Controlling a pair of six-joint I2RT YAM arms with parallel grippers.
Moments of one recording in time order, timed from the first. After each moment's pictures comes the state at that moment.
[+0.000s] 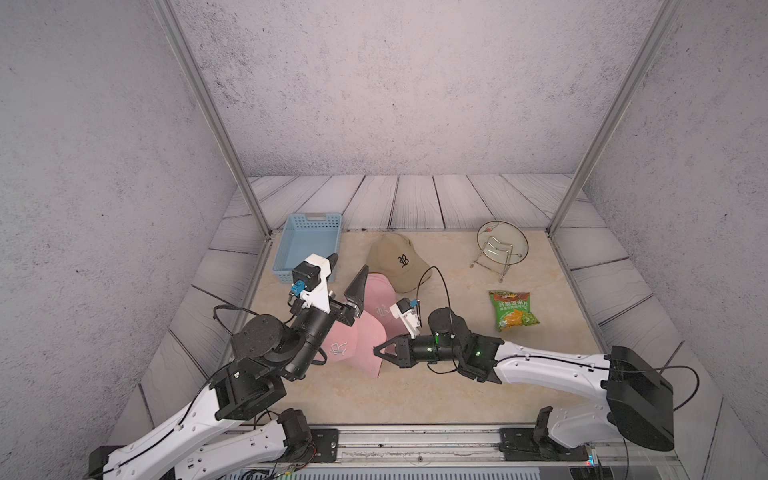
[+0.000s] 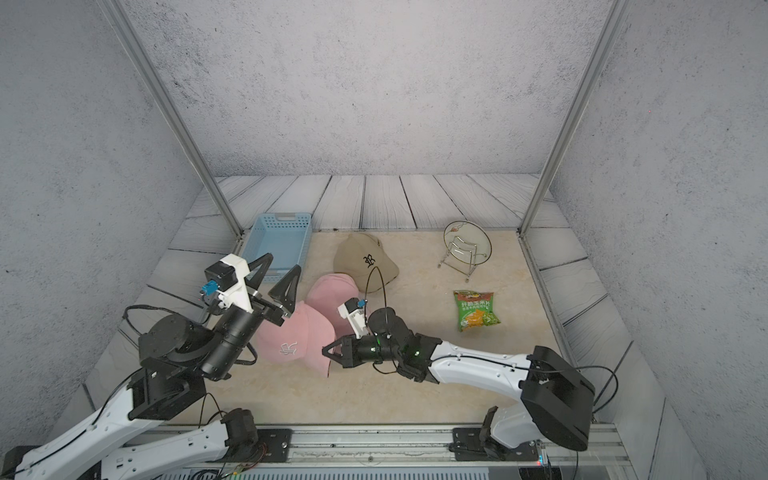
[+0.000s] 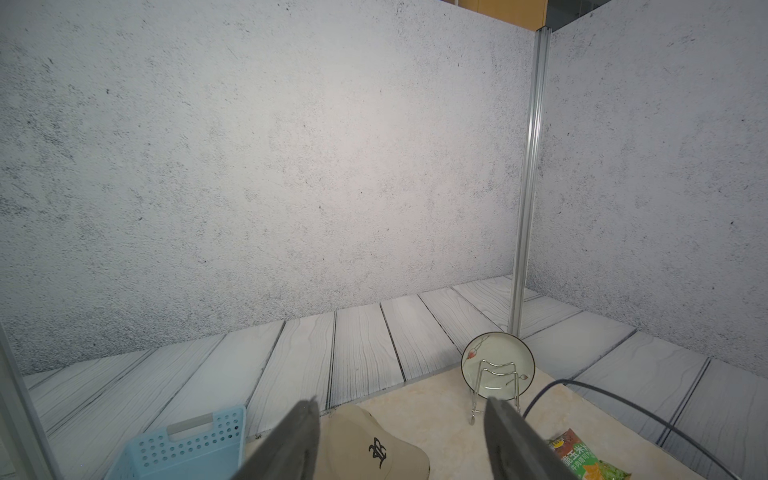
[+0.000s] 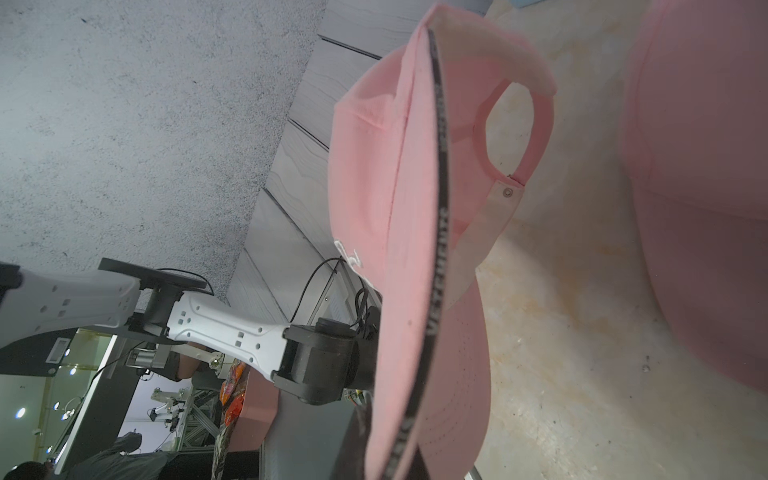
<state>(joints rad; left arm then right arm) -1.06 0.69 0.99 -0.05 -0.56 0.12 1.09 1.41 0.80 0.28 -0.41 0.88</state>
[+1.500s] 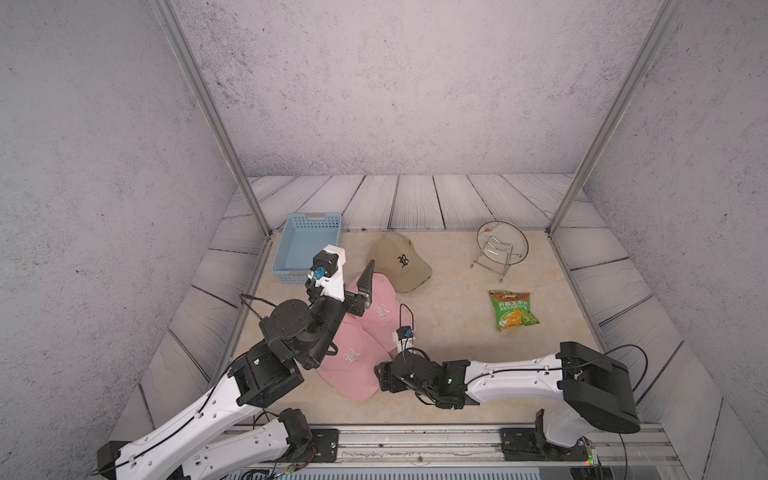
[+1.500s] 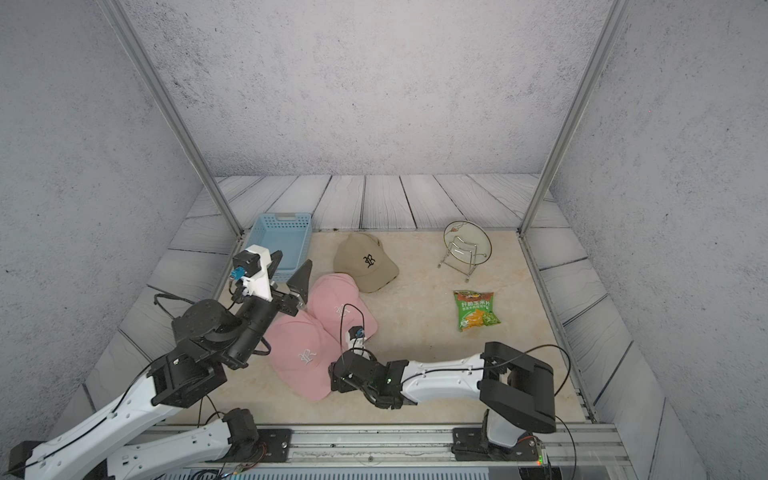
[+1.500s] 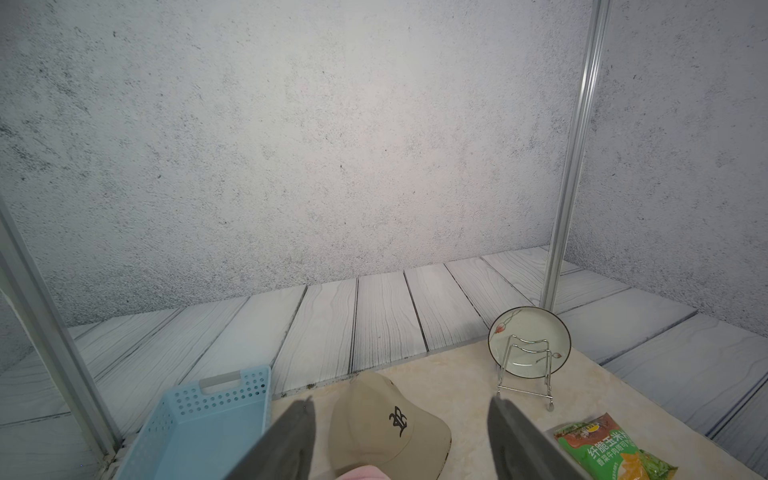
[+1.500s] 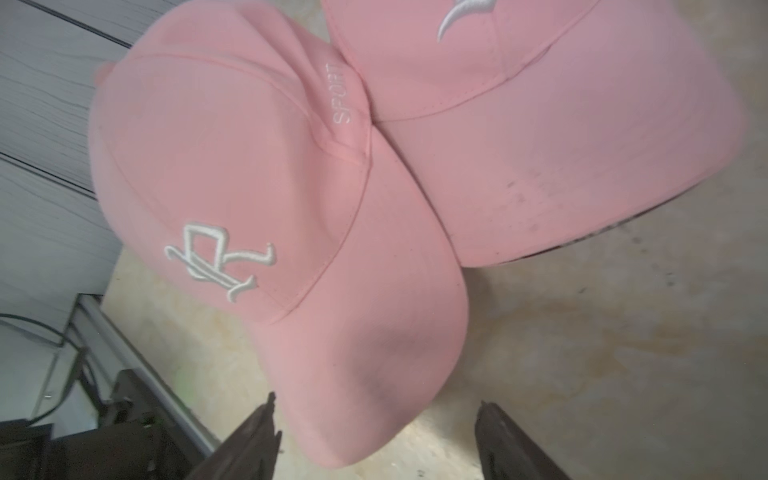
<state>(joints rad) -0.98 0.79 1.00 -0.09 -0.59 0.05 1.30 1.57 0.83 -0.04 0.31 0.90</state>
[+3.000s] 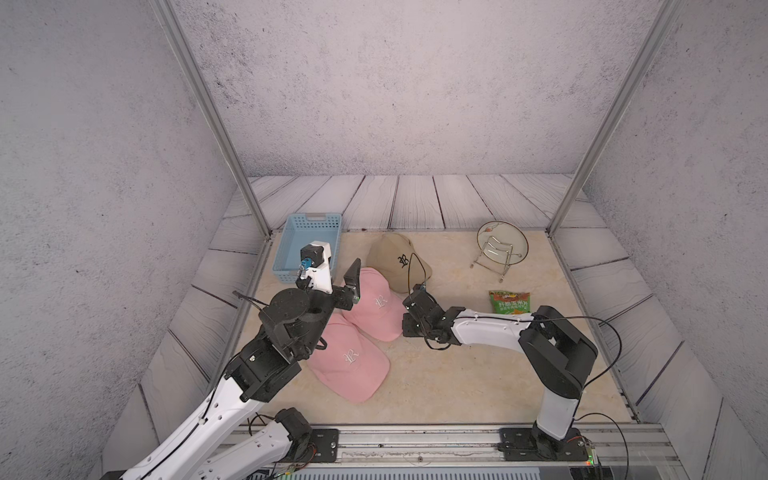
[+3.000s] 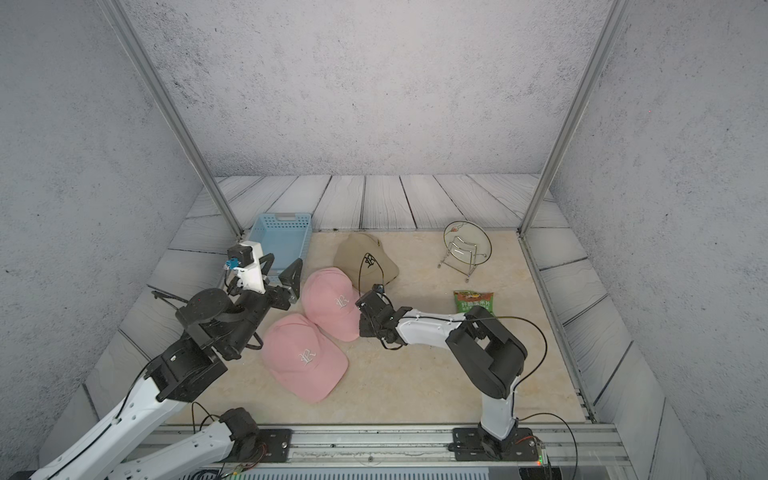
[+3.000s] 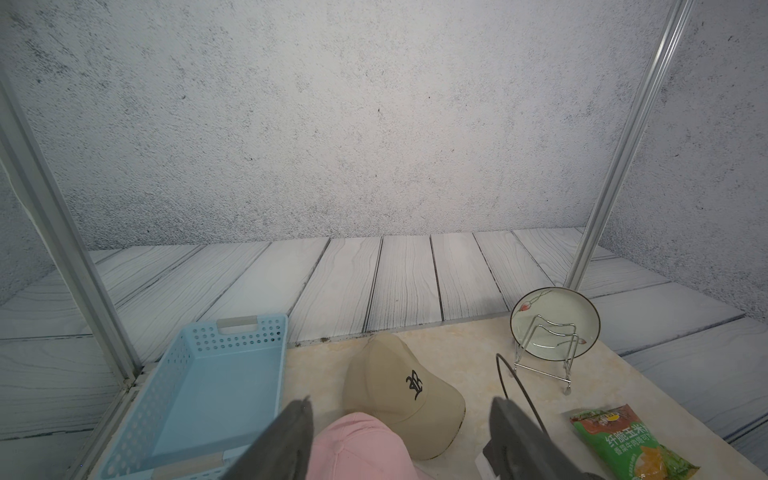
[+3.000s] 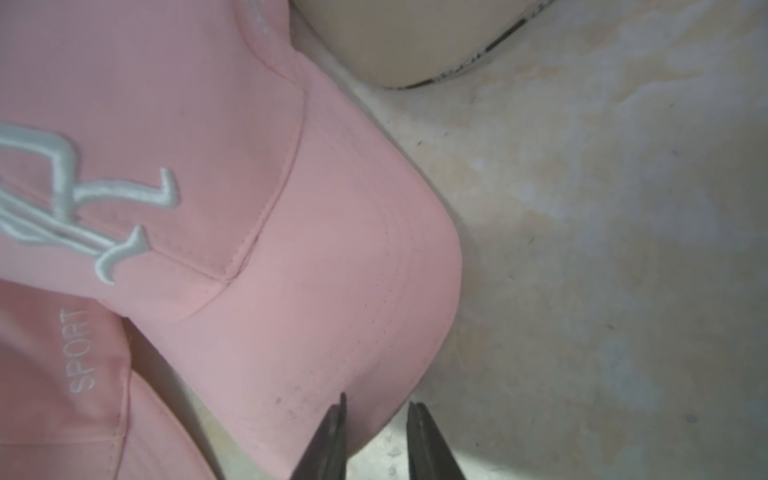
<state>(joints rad) -0.74 0.77 0.97 -0.20 -0.43 -0.10 0.86 1.83 1.08 -0.19 0.13 0.72</state>
